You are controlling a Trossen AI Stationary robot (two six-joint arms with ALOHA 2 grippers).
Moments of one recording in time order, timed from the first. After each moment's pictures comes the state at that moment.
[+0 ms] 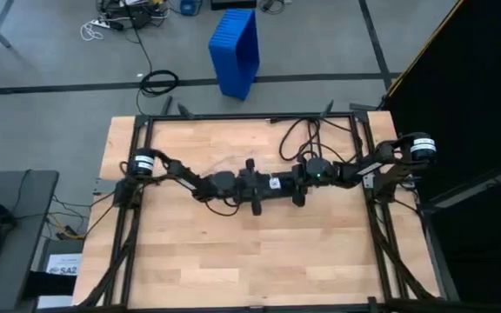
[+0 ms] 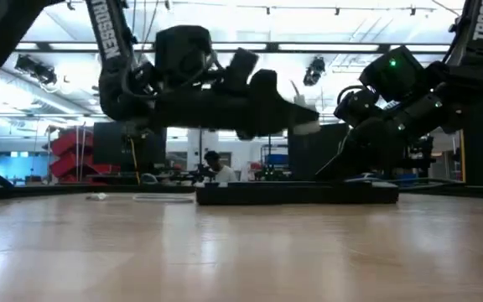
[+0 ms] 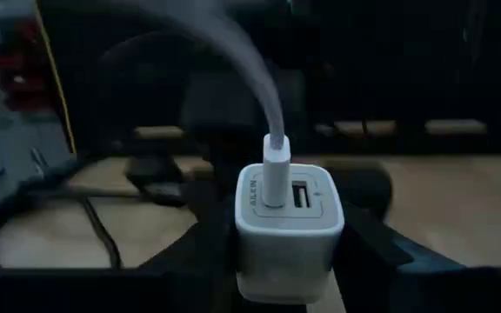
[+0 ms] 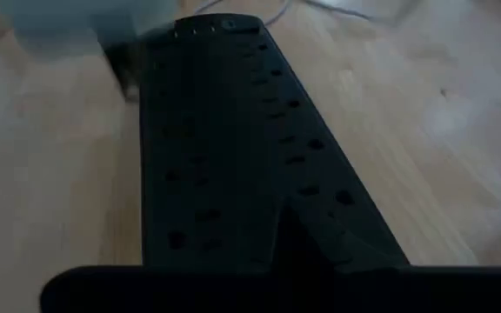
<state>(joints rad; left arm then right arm) -0.01 1.99 0.86 1.22 -0.14 0.07 -0.16 1.61 0.30 0.75 -0.01 0.01</state>
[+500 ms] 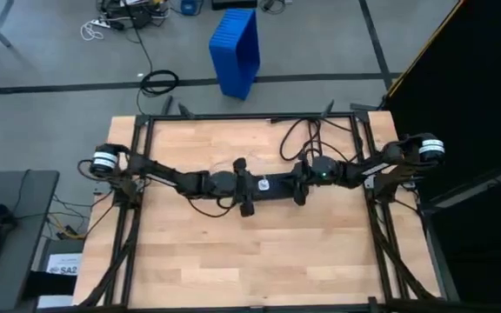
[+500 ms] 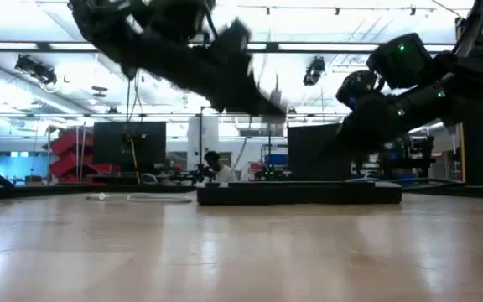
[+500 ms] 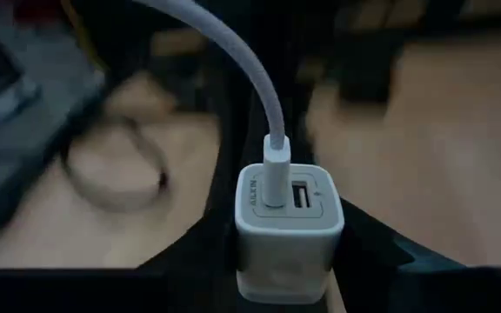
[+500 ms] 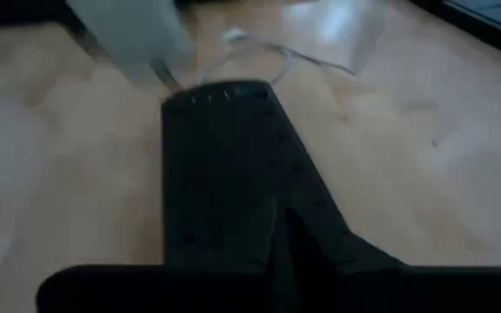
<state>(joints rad) -0.07 1.72 0.86 0.48 -0.31 0.07 -0.13 1.49 0.30 0.85 -0.03 0.07</state>
